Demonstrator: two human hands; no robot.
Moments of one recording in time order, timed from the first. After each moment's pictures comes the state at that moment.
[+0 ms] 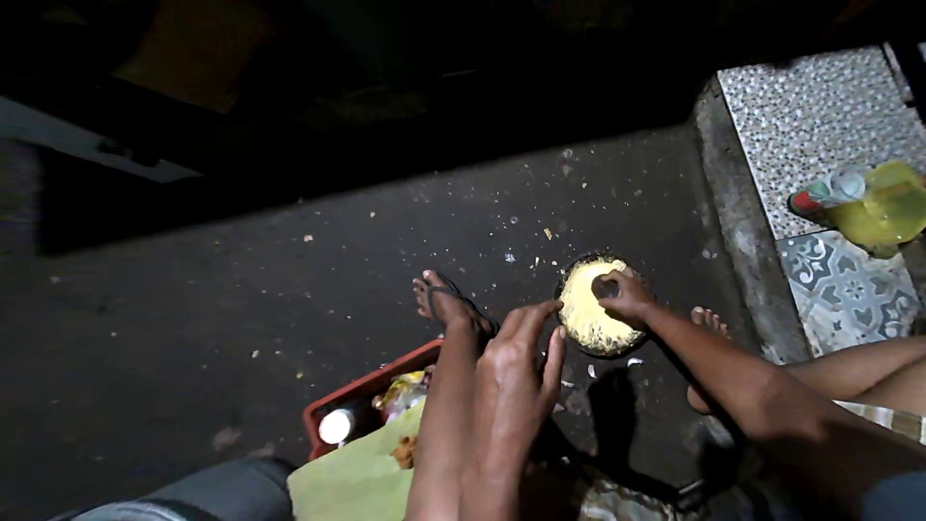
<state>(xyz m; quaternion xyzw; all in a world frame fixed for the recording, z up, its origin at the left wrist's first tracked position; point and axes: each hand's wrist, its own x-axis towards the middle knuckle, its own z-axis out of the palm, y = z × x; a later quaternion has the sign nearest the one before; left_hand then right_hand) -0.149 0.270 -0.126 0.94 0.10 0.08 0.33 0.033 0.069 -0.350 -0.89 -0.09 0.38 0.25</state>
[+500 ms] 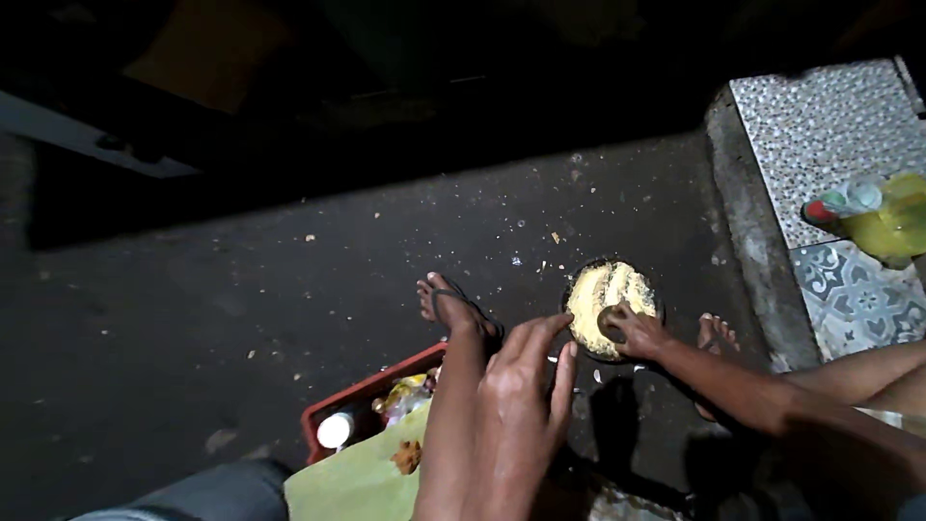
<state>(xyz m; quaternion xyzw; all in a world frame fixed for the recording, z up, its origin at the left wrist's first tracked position) -0.158 0.277 -0.119 0.93 0.09 0.11 0.34 -0.015 0.062 -0.346 -0.86 -0.28 0.42 0.03</state>
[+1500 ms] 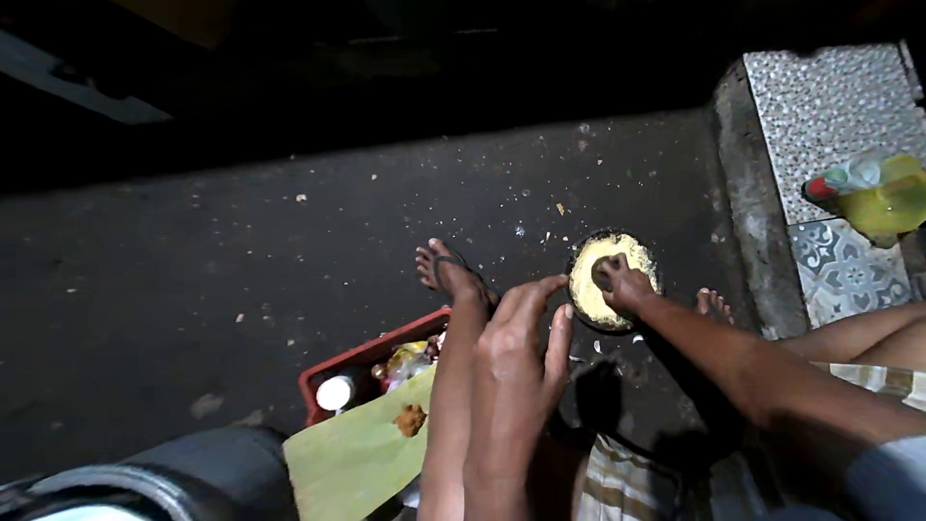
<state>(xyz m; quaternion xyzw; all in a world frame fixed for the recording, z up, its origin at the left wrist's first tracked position) -0.190 0.293 -0.124 0.91 0.12 0.14 0.37 -0.011 0.104 -0.355 -0.91 -0.21 0.35 0.02</state>
